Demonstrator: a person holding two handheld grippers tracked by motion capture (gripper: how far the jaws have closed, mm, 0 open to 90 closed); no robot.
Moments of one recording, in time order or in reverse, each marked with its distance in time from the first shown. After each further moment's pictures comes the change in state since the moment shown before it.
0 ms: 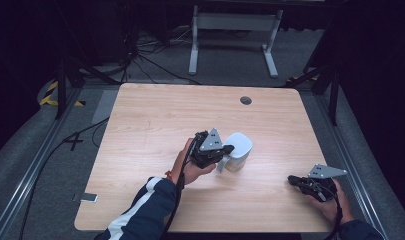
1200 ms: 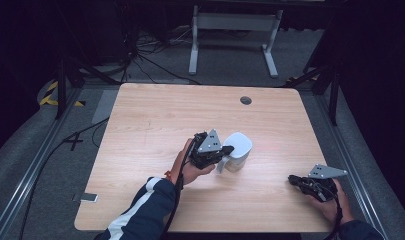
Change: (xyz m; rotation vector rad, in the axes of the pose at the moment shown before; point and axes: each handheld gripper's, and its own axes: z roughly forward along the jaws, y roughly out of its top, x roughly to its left) left arm -0.001 -0.004 -0.001 -0.025 -0.022 0.022; right arm 0.000 -0.001 -0.001 -0.001 -0.015 -0.003
